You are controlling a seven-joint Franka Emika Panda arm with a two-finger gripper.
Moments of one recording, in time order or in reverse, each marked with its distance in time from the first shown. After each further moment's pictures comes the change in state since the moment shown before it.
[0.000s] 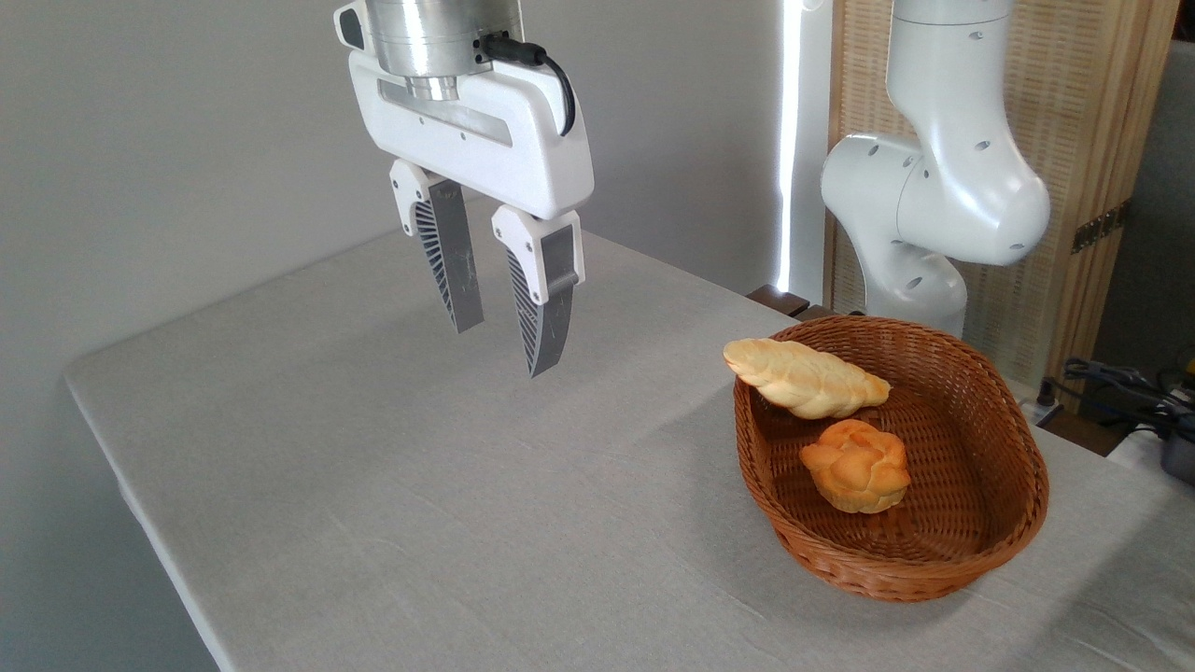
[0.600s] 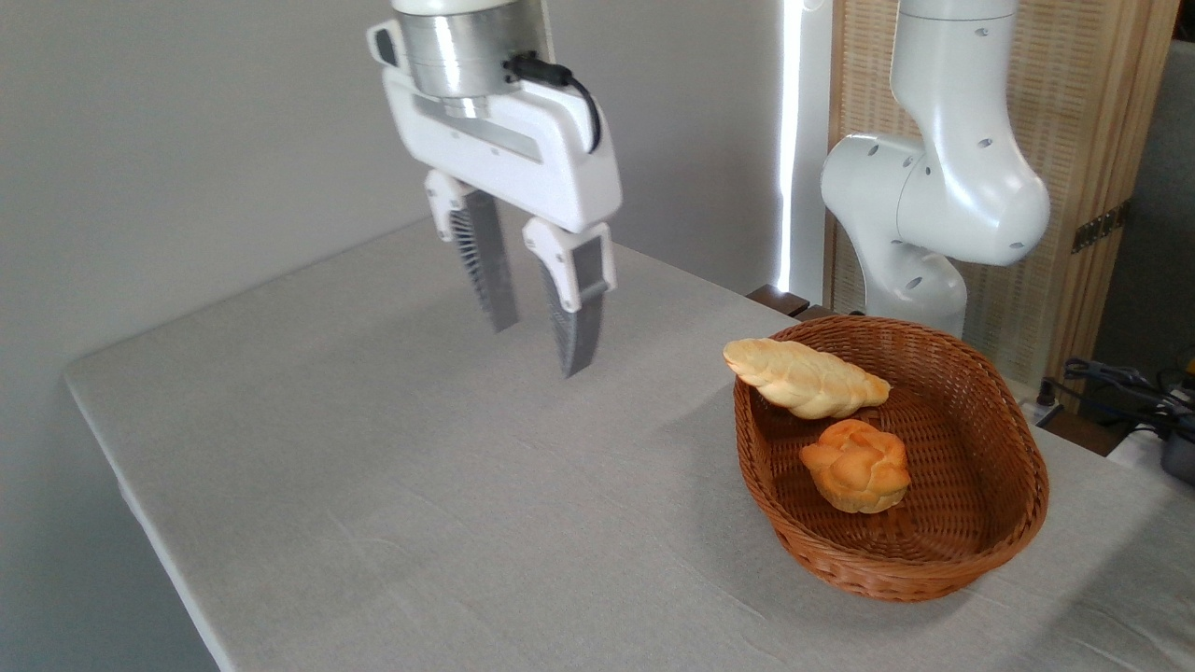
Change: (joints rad) arm 0.000 -0.084 0.002 -0.135 0.000 -0.003 0.071
